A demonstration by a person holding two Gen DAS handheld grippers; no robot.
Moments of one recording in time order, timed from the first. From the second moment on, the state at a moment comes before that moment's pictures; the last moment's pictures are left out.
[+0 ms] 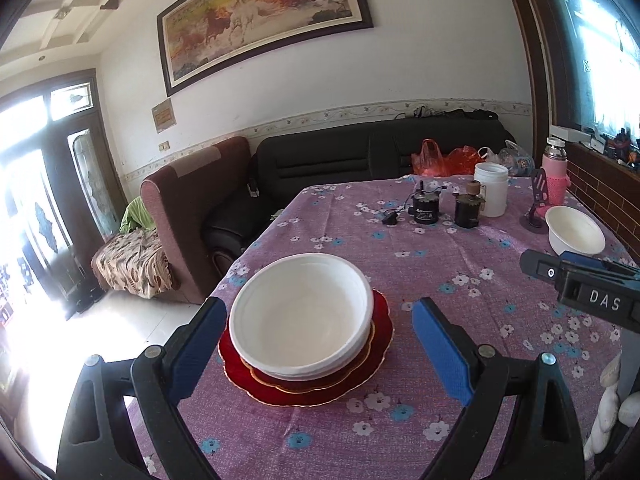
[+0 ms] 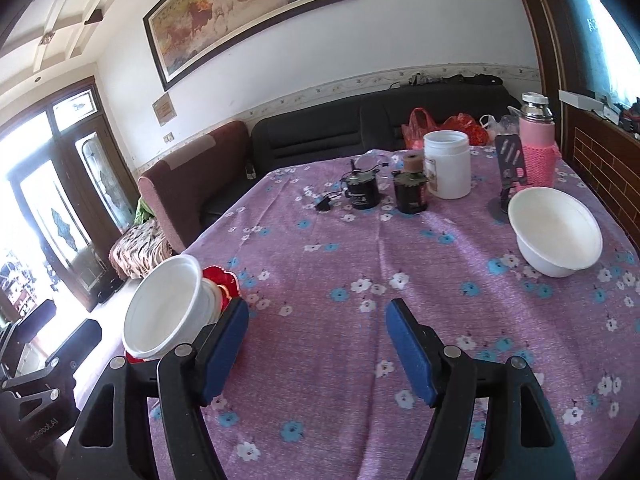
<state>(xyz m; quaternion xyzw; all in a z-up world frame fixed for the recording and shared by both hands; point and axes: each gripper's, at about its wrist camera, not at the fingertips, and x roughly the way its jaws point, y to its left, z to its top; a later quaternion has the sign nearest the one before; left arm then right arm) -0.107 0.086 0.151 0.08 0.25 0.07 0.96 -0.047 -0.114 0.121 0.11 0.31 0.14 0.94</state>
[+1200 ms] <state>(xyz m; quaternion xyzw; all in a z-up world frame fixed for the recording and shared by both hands) -0.032 -0.075 0.146 0.15 0.29 -0.08 0.94 0.018 -0.404 0.119 0.31 0.27 -0.10 0.90</state>
